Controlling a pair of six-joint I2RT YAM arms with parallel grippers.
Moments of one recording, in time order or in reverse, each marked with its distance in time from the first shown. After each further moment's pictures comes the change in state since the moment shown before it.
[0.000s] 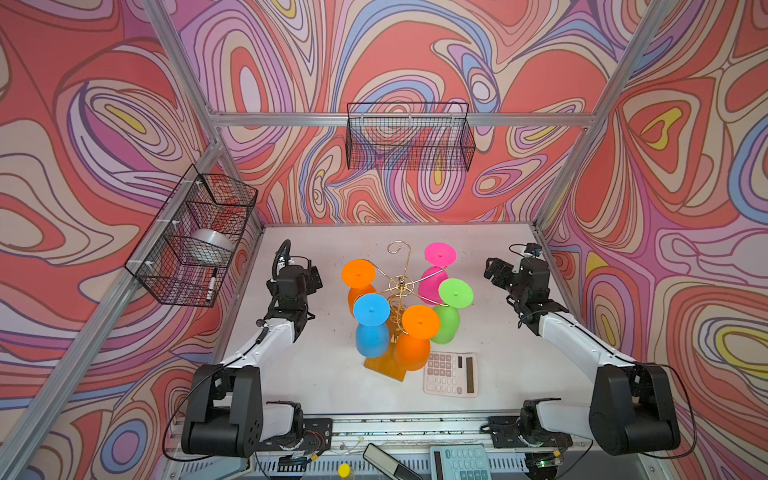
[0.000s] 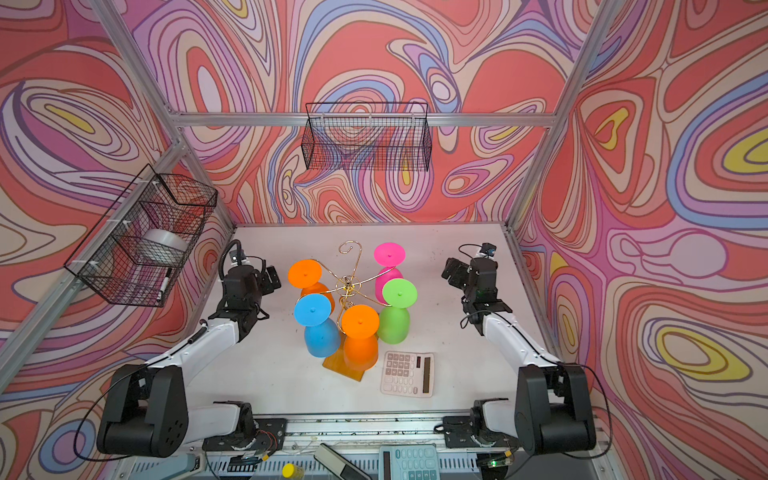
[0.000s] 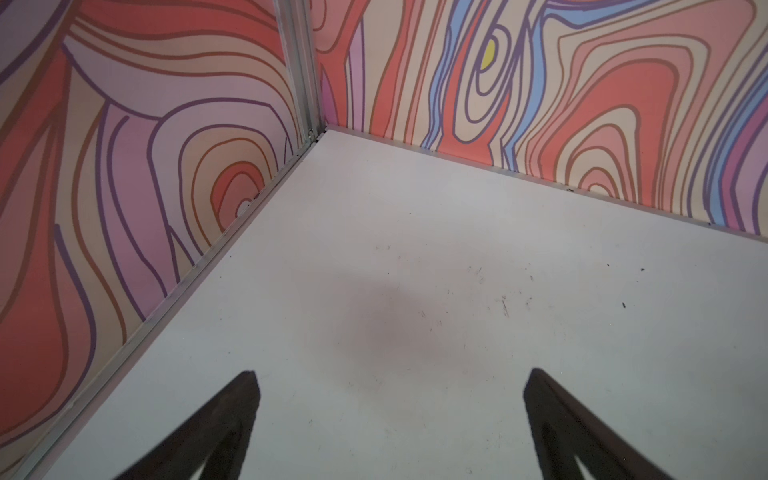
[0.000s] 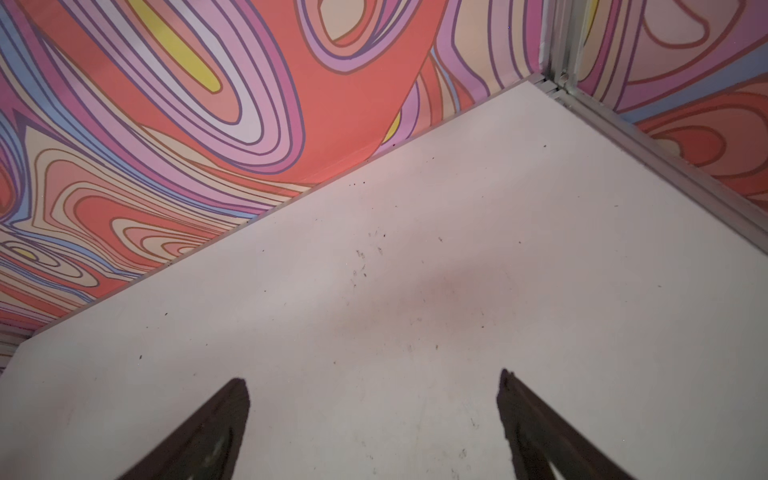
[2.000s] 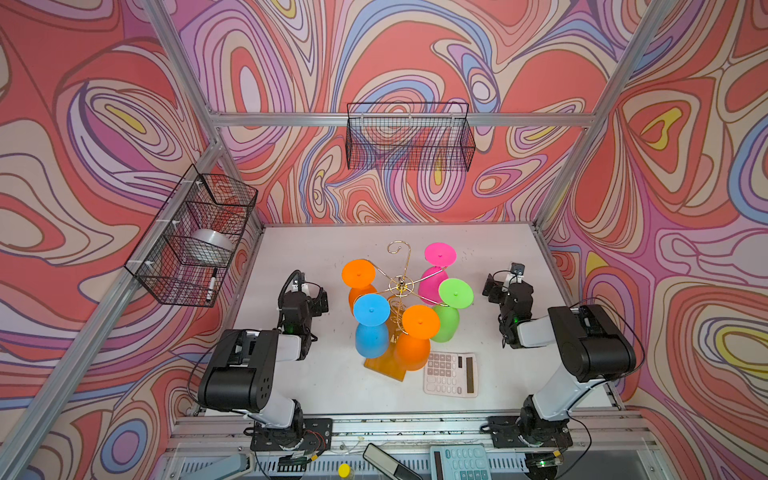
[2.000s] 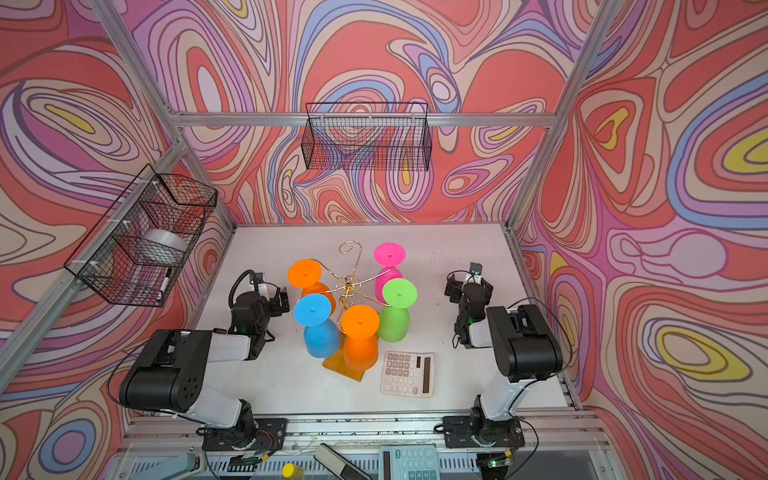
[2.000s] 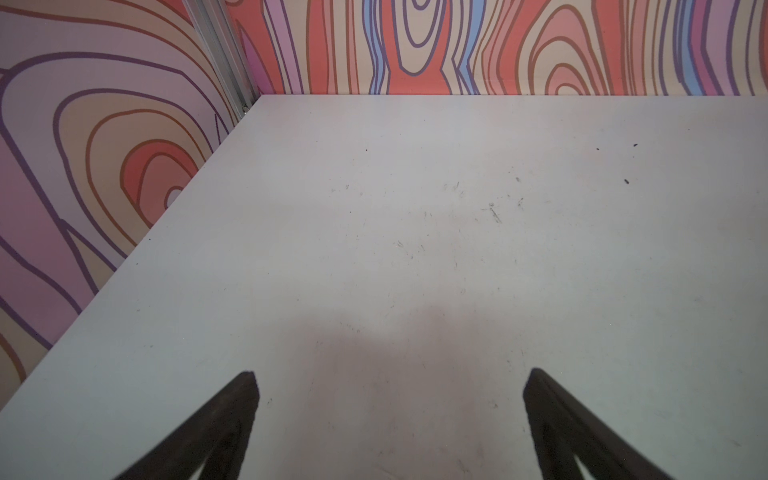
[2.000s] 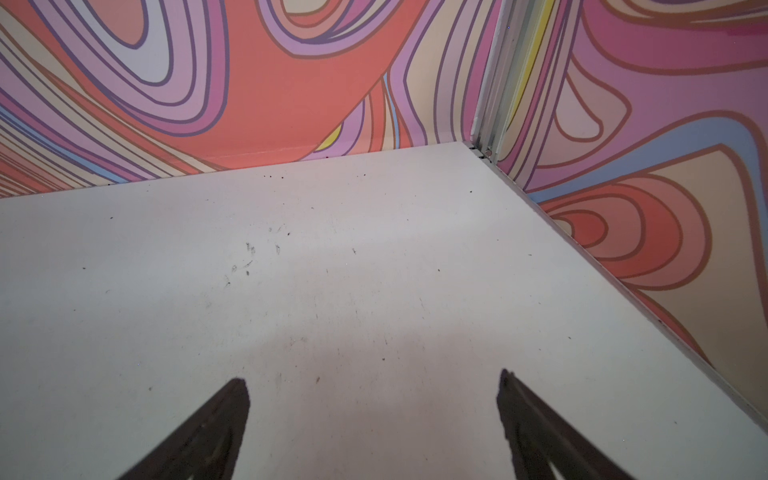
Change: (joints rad) left arm 0.002 0.232 -0.296 0.591 0.166 0.239; right arm -0.014 0.419 -0.273 0.855 0.220 -0.387
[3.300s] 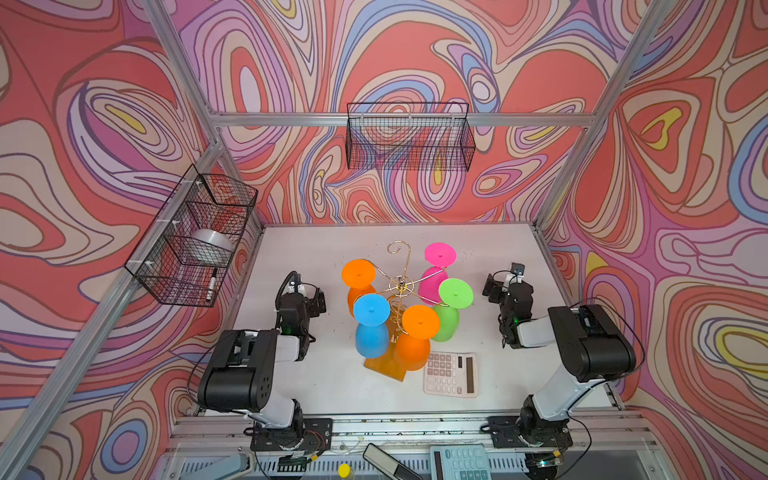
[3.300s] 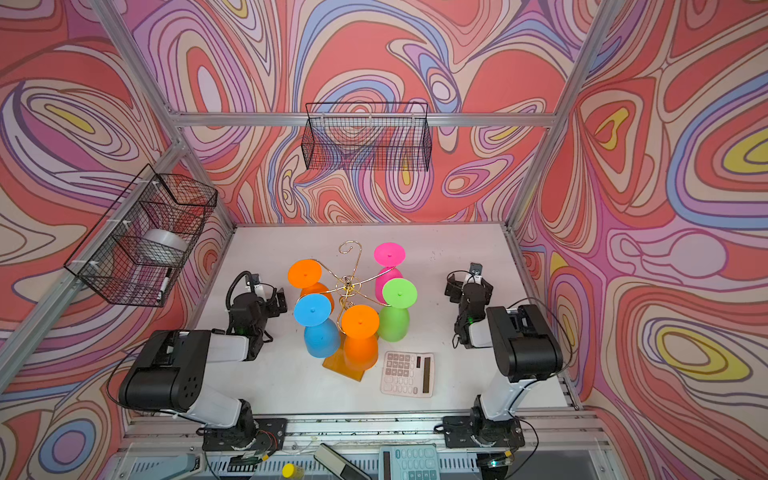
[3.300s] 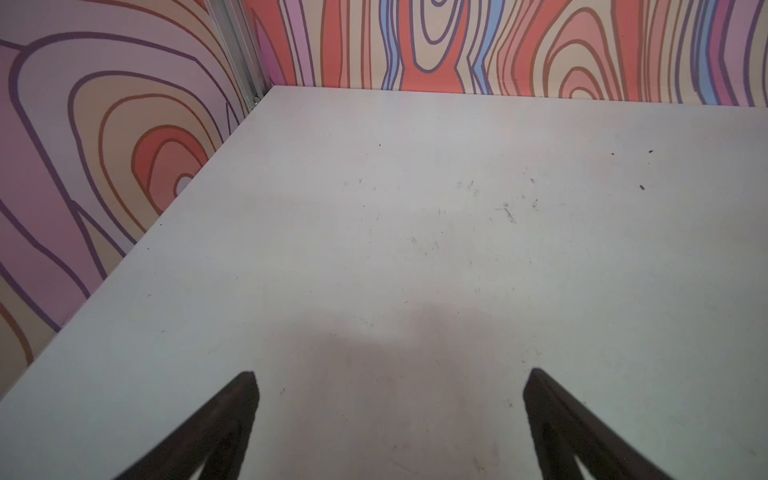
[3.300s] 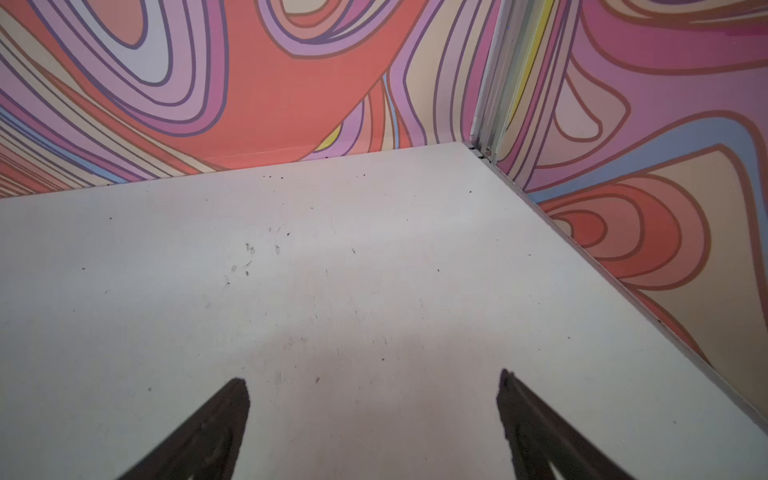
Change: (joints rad) left arm 0.027 0.000 -0.011 0.007 0.008 -0.027; right arm 0.000 0.000 0.000 0.000 0.002 0.000
